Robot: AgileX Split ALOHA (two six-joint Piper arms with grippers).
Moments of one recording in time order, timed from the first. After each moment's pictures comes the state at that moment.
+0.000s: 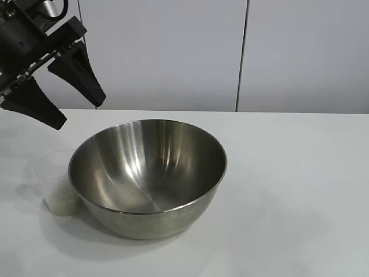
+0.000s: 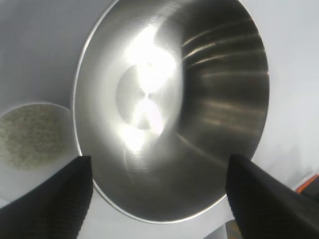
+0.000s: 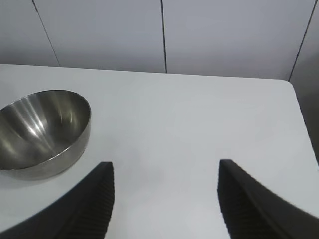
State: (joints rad) left arm -0.19 1.75 -1.24 -0.70 1.00 0.37; right arm 0.03 0.03 -0.68 0.06 1.10 -0.07
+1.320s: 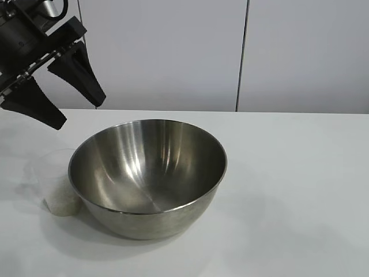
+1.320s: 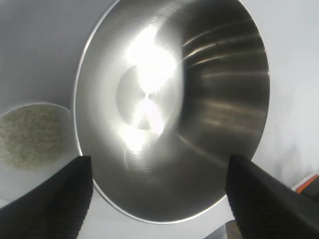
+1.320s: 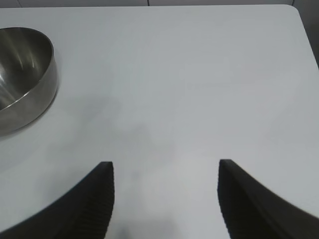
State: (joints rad) left arm -0.19 1.75 -1.24 -0.70 1.00 0.37; right arm 0.03 0.00 -0.47 0.01 1.08 -0.03
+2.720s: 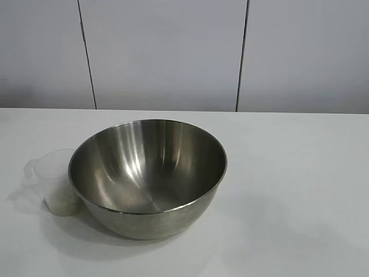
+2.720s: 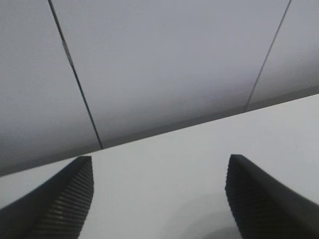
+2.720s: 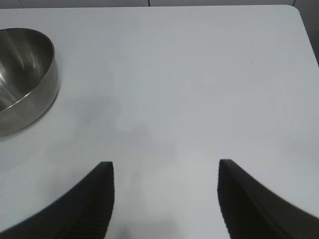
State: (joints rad) left arm -0.19 1.45 -1.24 -0.37 0.33 0.51; right arm 0.03 0.00 -0.47 0.01 1.08 -0.03
